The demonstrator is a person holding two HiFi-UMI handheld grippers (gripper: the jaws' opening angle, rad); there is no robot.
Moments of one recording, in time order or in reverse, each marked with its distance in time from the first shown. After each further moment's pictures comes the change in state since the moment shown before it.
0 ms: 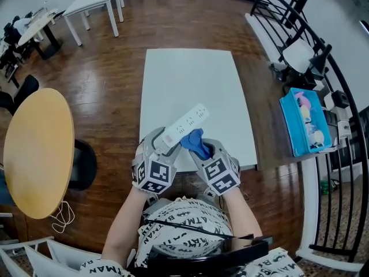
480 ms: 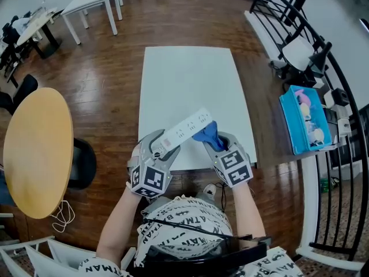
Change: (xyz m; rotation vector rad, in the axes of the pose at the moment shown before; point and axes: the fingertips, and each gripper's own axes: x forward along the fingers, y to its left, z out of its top) left arm -0.017 -0.012 0.005 0.097 -0.052 -0.061; right arm -0.017 -0.055 -0.025 0.110 -0.021 -0.095
